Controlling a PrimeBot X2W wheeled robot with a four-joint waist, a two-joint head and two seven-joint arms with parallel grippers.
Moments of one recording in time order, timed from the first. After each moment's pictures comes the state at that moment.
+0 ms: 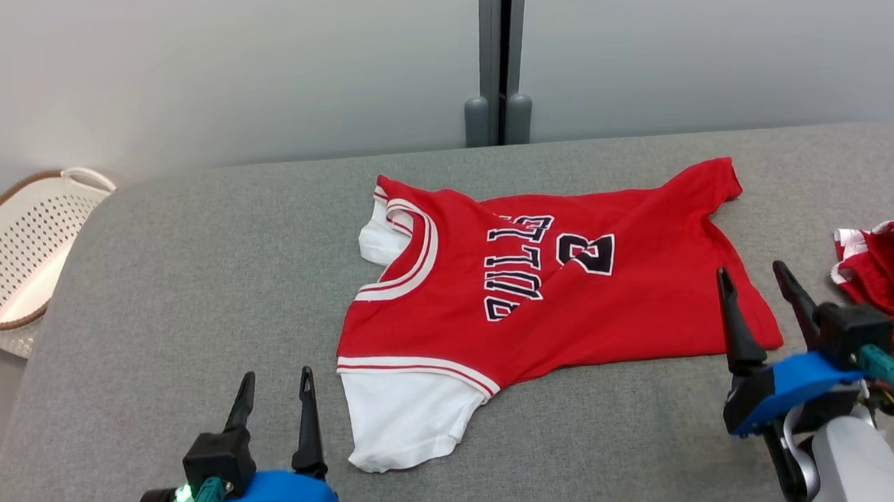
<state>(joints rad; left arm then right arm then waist) -0.12 0.13 -0.30 0.40 -0.32 0.10 -0.26 -0.33 -0.07 -0.11 0.54 0.03 0.13 -0.26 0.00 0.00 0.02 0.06</state>
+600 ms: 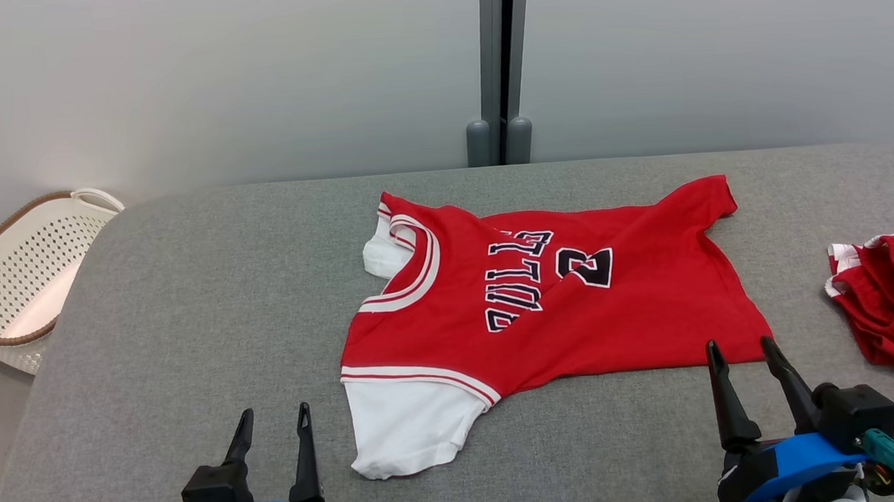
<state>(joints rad) -0.04 0.13 -0.28 0.40 -0.32 0.09 -0.26 -0.09 -0.05 -0.05 0.36 0.14 0.13 -0.26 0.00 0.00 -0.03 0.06</state>
